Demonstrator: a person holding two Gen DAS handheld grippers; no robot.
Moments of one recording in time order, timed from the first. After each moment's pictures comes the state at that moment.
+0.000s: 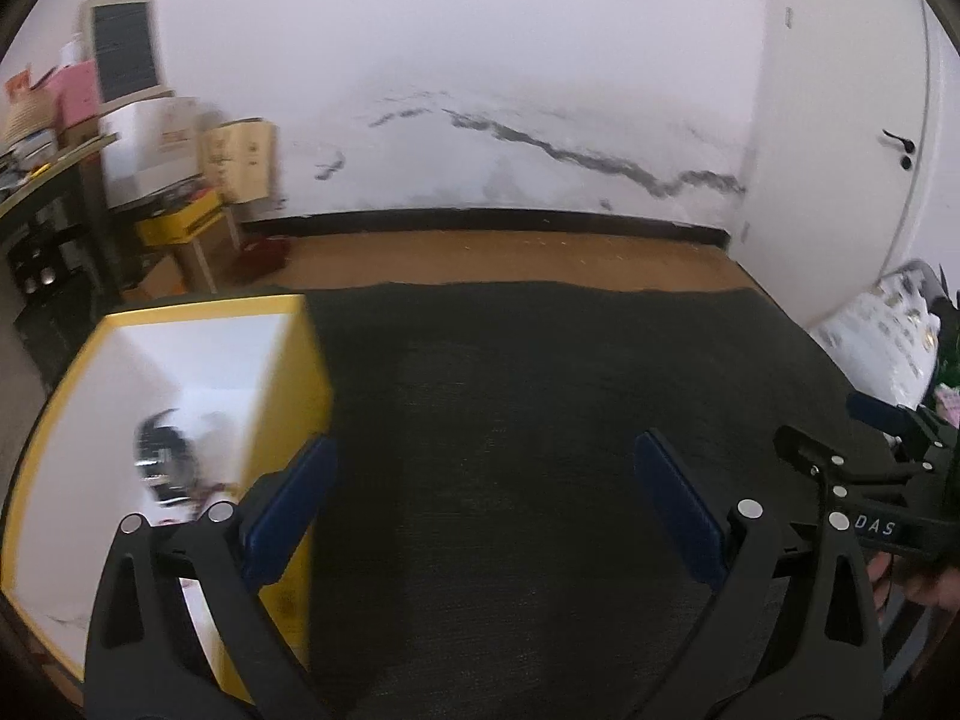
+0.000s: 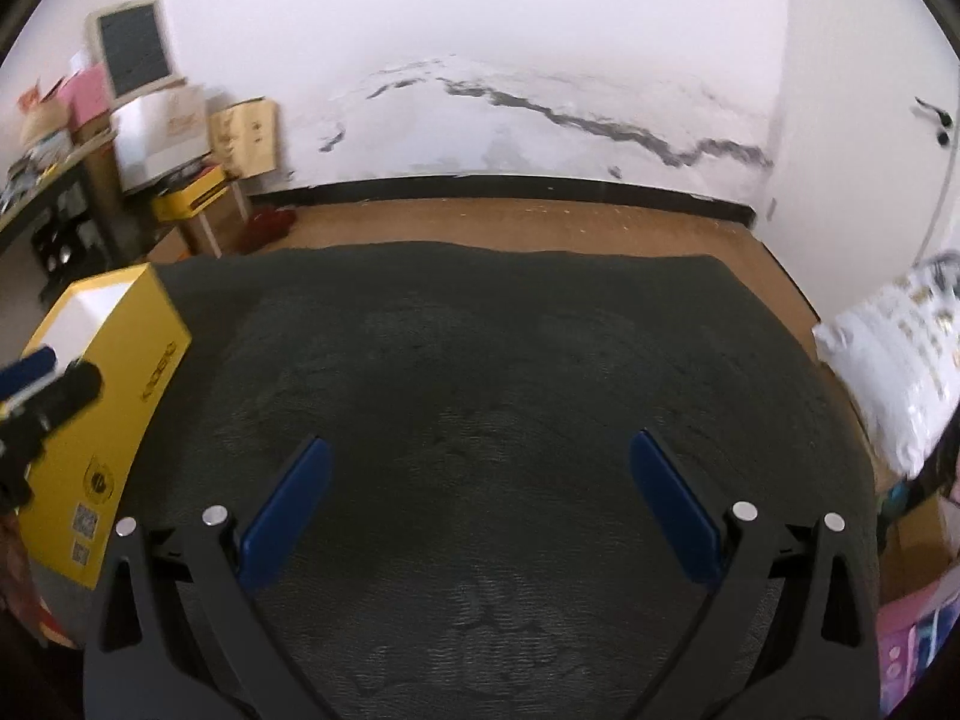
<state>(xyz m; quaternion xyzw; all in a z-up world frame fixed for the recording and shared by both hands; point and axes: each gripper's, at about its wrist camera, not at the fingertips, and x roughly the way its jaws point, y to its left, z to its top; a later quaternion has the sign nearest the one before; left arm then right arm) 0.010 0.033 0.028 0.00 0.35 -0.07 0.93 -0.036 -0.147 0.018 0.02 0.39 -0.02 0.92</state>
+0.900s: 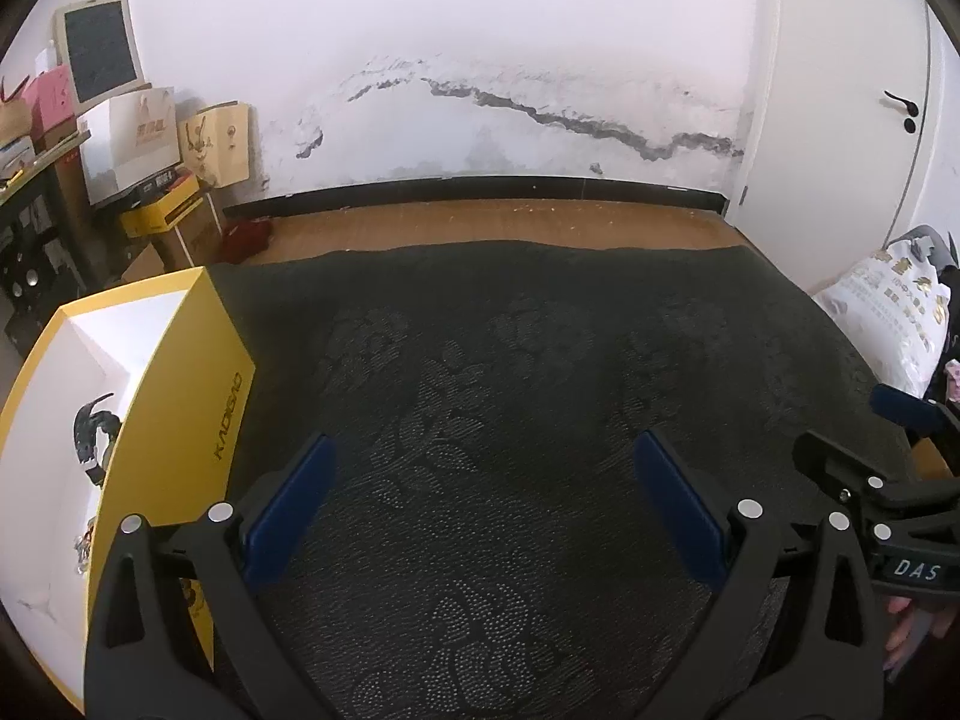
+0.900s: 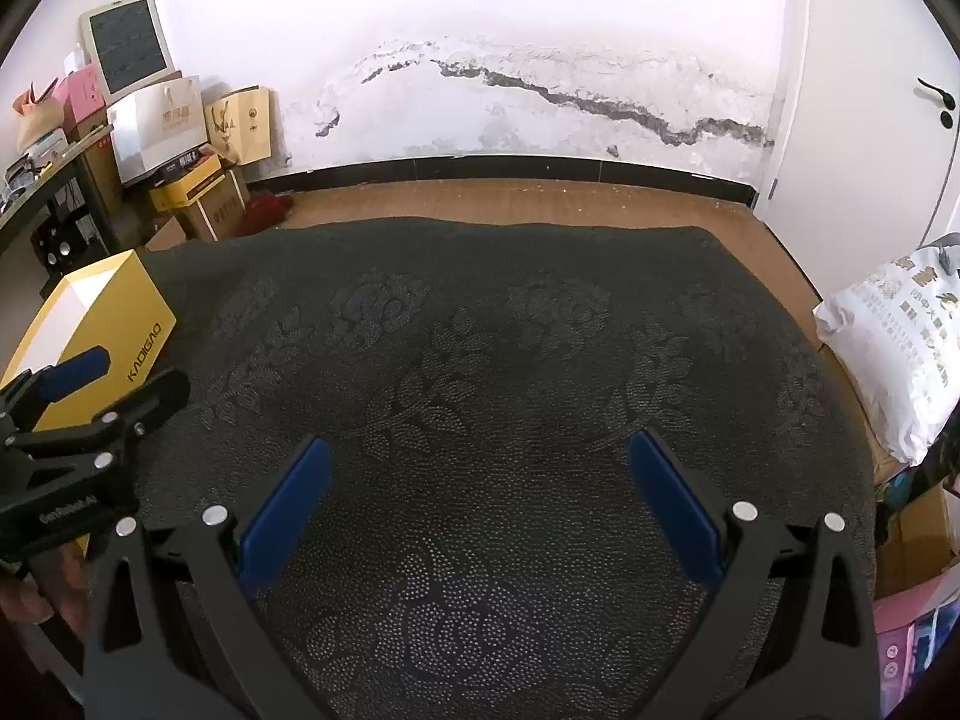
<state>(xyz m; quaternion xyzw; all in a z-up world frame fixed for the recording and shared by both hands) 0.025 -0.017 -0.006 0.02 0.38 -0.07 0.92 -0.039 -0.170 0.005 0.02 0.41 -0.01 0.91</state>
